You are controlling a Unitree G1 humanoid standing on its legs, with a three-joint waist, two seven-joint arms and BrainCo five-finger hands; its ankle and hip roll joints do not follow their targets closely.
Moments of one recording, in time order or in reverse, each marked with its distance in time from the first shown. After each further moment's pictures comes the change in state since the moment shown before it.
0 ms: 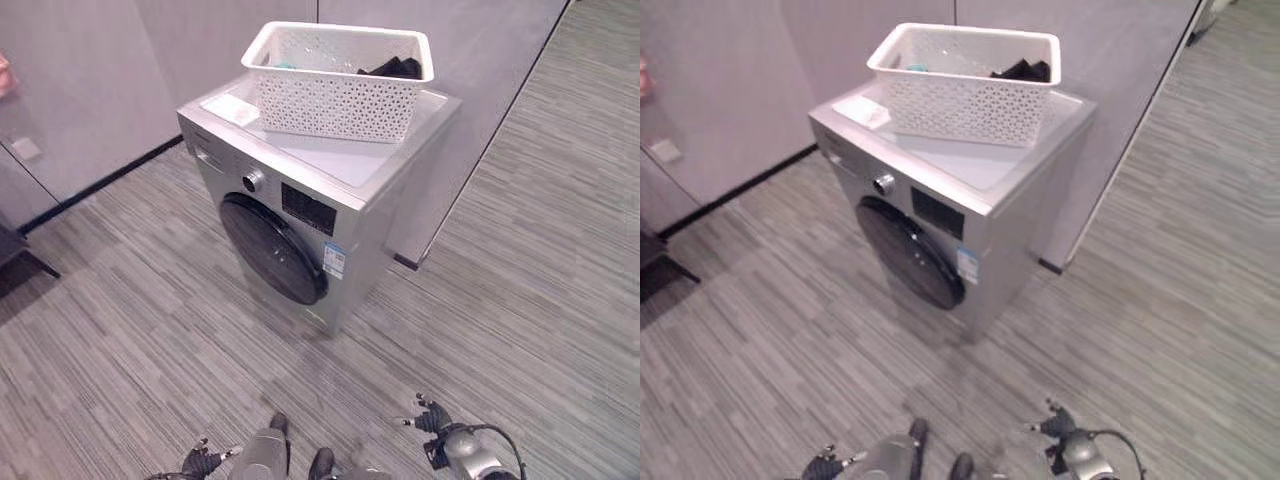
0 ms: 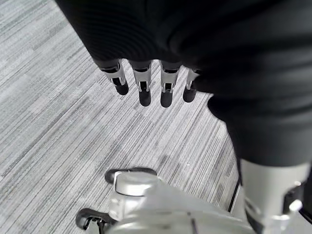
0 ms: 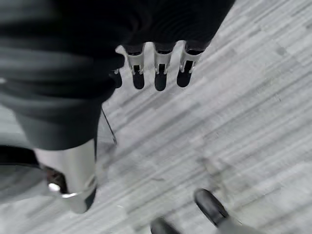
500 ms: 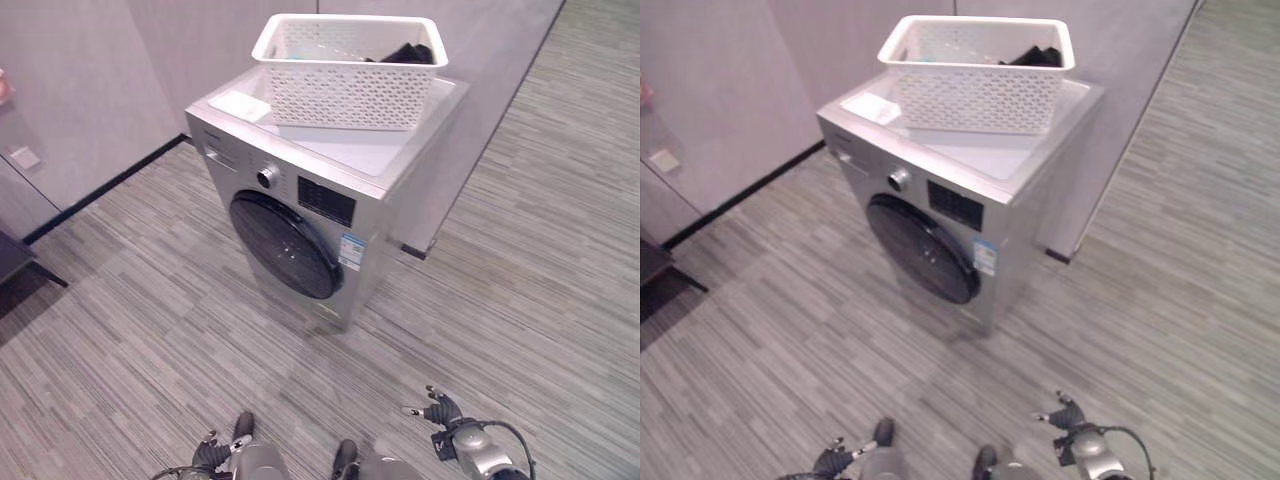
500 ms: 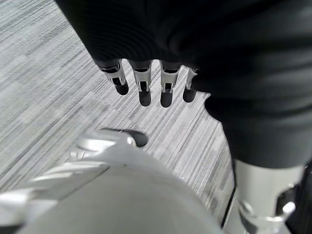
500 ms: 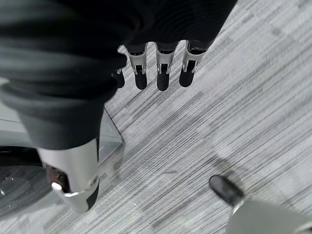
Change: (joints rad) left arm -0.033 -0.064 -0.037 0.036 -0.048 -0.023 0.029; right arm 0.029 -0.004 -0.115 -0.009 0.042 0.004 0.006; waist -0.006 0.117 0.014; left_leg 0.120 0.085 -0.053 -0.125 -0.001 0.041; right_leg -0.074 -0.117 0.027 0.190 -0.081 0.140
